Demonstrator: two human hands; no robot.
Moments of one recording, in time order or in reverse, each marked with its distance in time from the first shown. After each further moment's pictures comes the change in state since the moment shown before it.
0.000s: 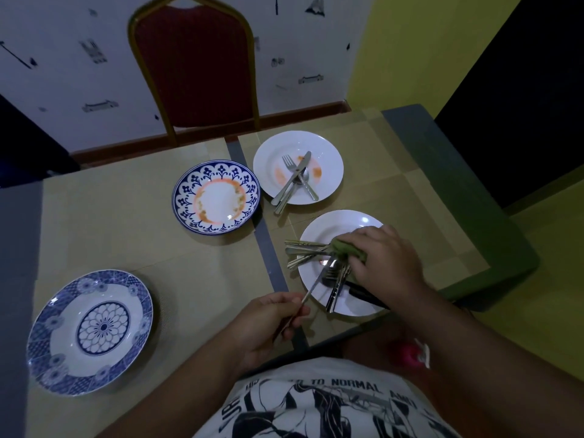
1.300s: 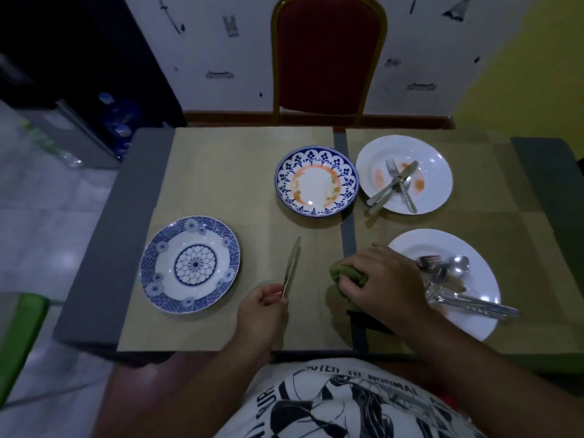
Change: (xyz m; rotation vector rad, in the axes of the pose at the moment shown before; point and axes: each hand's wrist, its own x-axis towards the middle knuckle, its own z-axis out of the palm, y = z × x) left_hand -0.018 -0.055 -0.093 -0.273 0.670 0.245; right_hand 0.012 -0.118 0.040 0.188 -0.100 -0.344
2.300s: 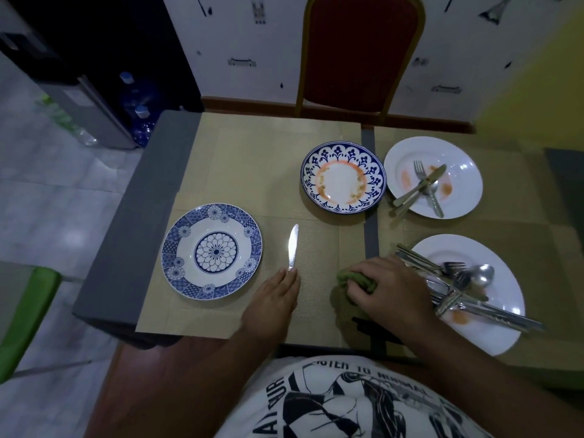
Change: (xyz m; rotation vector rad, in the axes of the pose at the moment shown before) left_hand 0.066 -0.045 -0.048 1.399 -0.112 1.064; right_hand -0.002 -0.023 0.023 0.029 -0.119 0.028
